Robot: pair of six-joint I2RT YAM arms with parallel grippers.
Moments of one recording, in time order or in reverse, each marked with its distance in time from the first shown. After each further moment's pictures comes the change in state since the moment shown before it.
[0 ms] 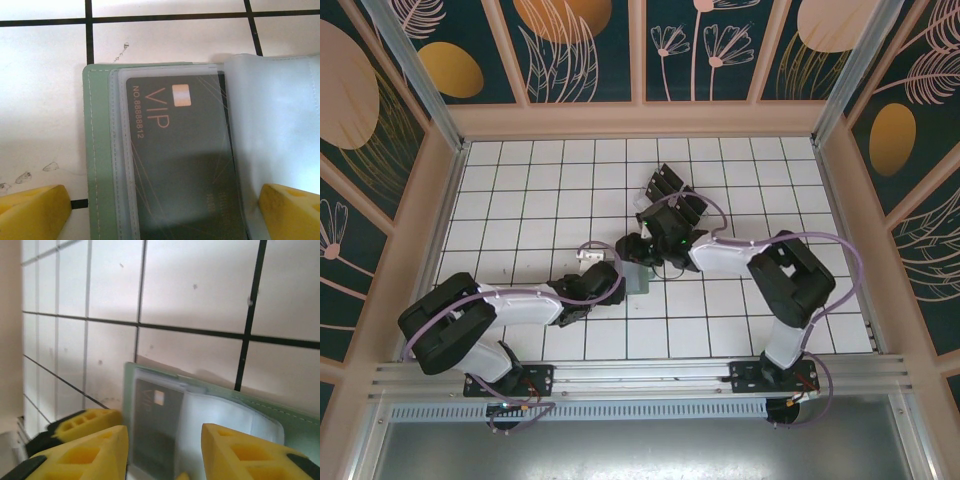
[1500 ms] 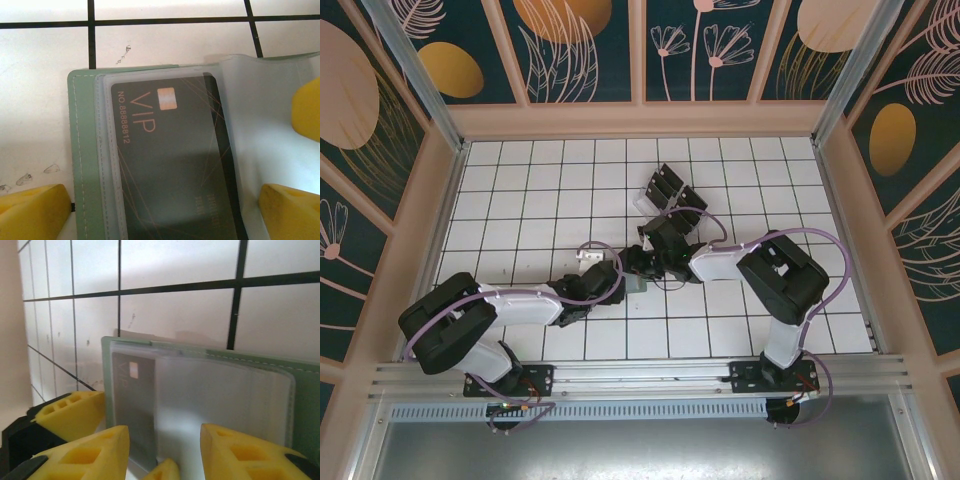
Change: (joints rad) left arm -0.001 0.000 -0.005 0.013 -0.004 -0.006; right arm 0.019 0.054 -0.118 0.185 -0.063 0.086
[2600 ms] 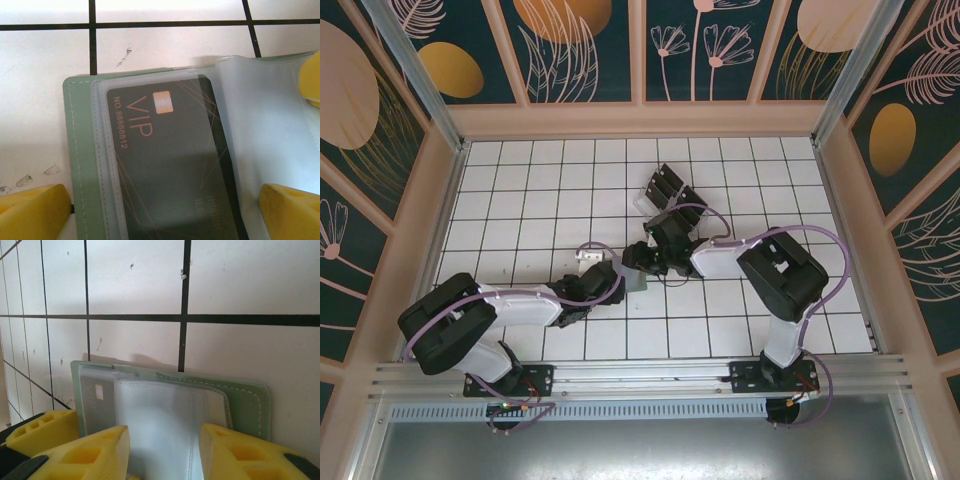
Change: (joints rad) left arm 0.000 -0.003 -0.013 0.026 -0.004 0.000; right arm -0.042 0.019 0.029 -0.075 0.048 -0.052
